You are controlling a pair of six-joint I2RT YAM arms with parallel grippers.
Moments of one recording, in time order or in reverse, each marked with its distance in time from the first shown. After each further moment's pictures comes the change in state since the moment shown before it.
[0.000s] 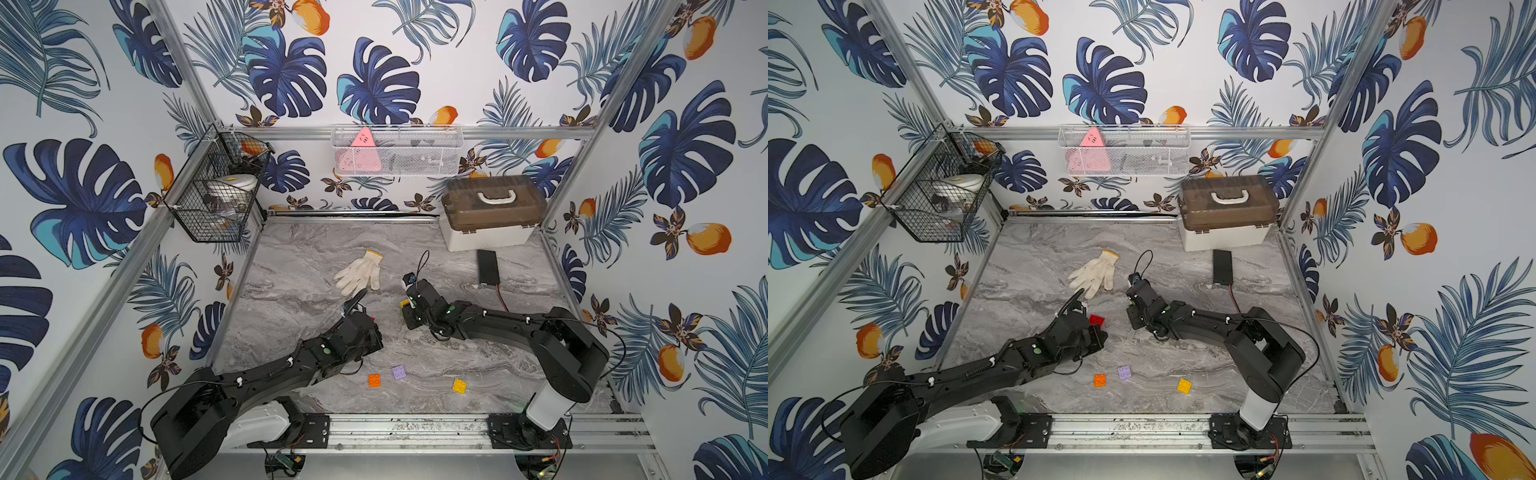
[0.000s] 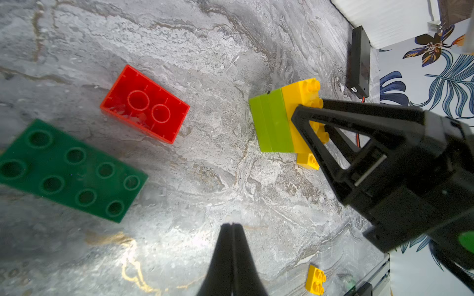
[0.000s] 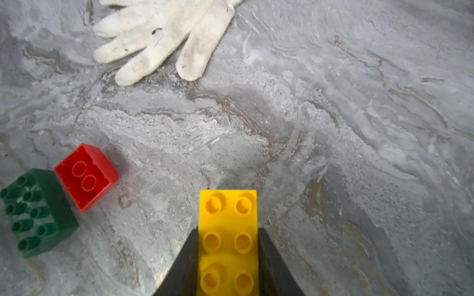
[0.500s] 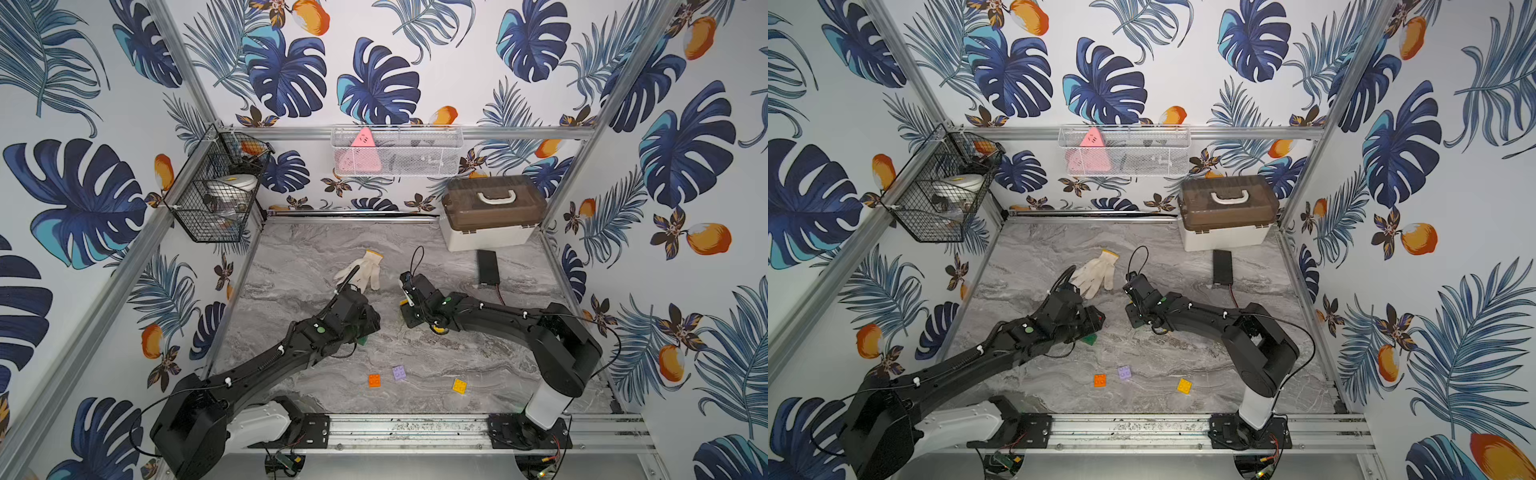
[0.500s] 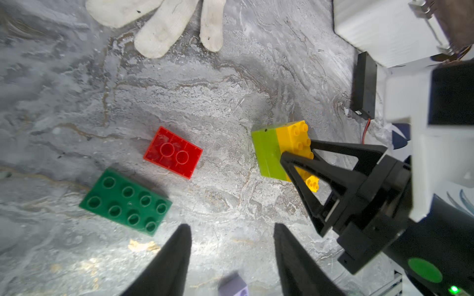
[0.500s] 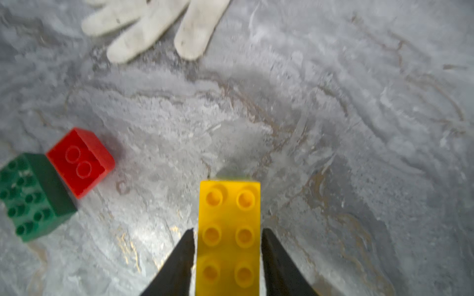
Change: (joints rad) left arm 0.134 0.006 0.231 -0.304 0.021 0.135; right arm -0.007 0.016 0.138 -0.240 -0.047 -0.023
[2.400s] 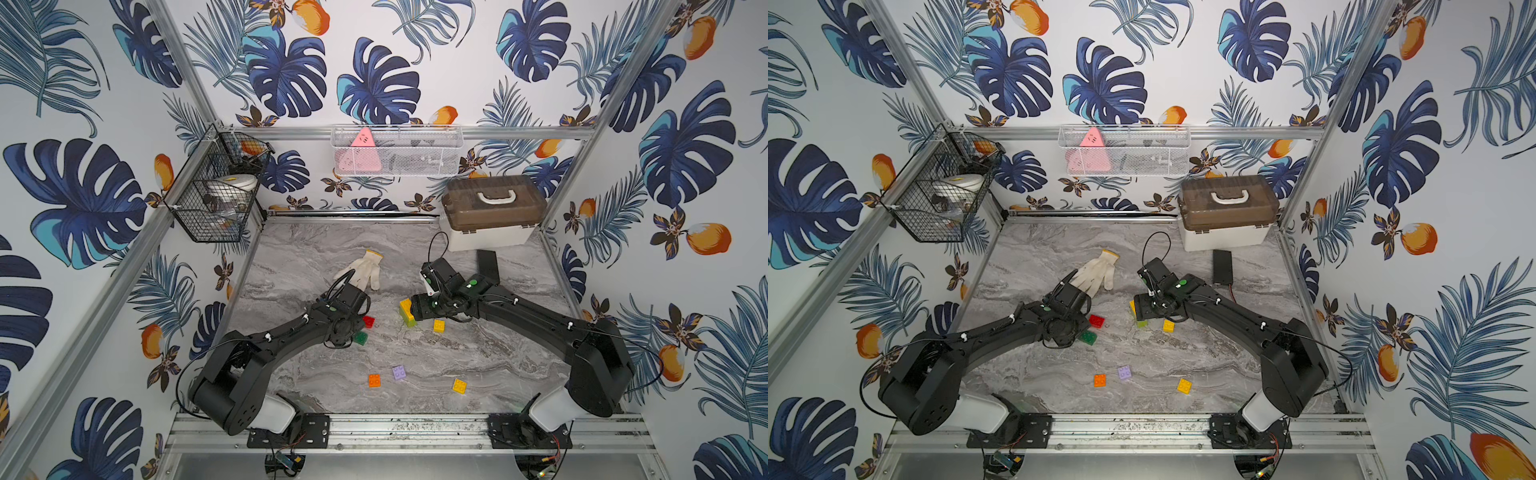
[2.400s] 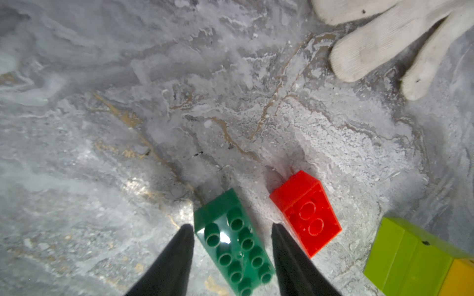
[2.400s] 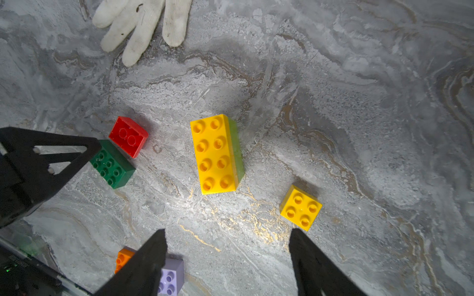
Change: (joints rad) left arm 0.136 0.286 0.046 -0.134 -0.085 -0.314; right arm -0.077 -0.172 0.117 -0.360 -0.137 0.211
